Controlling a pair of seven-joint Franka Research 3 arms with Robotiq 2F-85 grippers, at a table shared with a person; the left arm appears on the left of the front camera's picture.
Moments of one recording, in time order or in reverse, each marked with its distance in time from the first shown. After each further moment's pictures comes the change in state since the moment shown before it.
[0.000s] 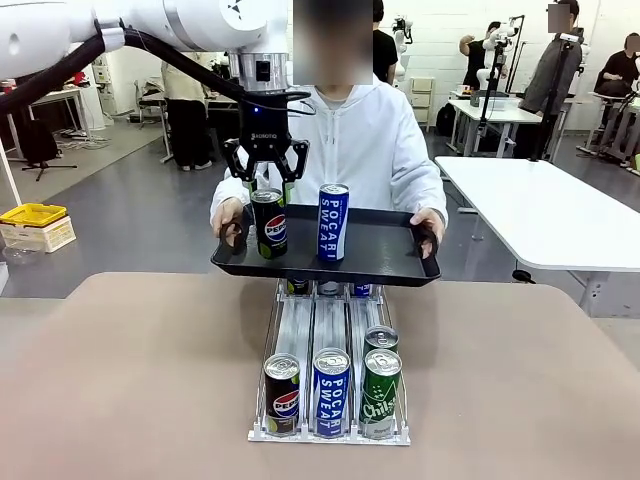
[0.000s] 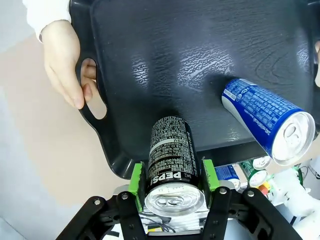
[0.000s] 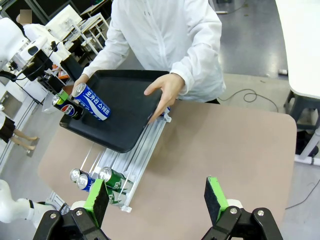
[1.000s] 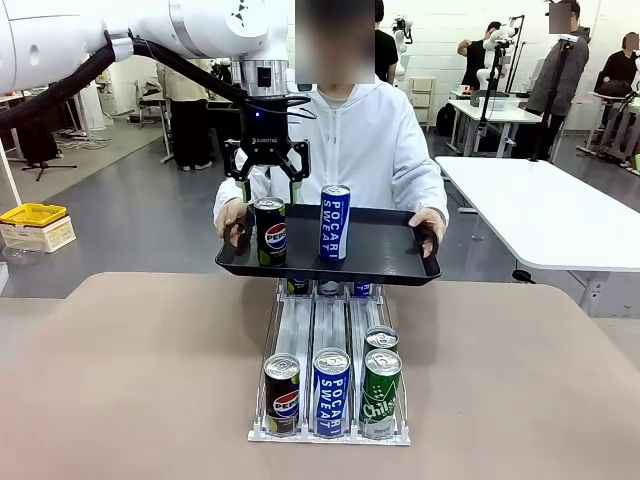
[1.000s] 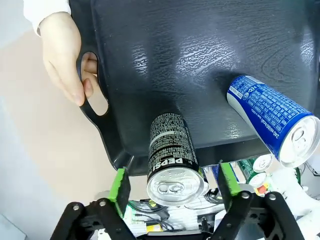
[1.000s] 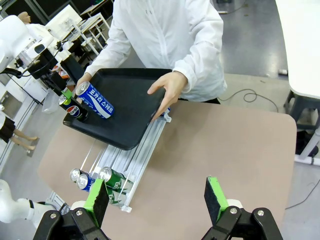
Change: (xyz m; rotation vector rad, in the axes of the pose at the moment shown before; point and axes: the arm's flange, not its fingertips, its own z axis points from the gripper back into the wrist) left arm 0.015 0.004 -0.008 -0.010 0.034 0.010; right arm 0.000 0.000 0.000 0.000 0.000 0.000
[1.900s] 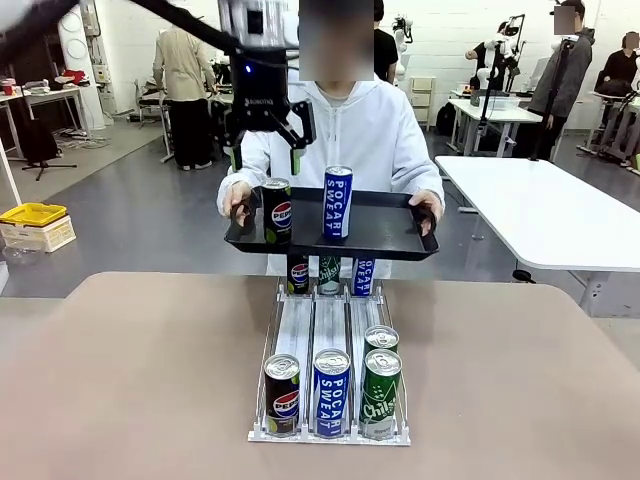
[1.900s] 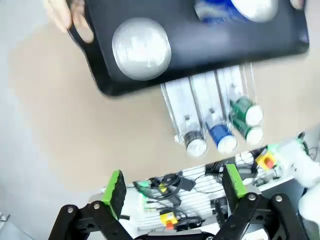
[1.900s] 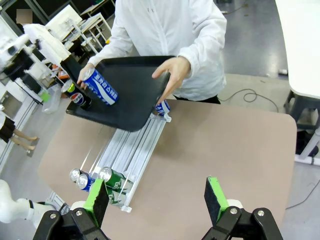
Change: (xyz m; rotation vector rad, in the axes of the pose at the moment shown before) left arm -0.100 -0.018 0.075 0.030 -0.047 -0.129; right arm 0.000 0.000 0.000 0.000 0.001 0.000
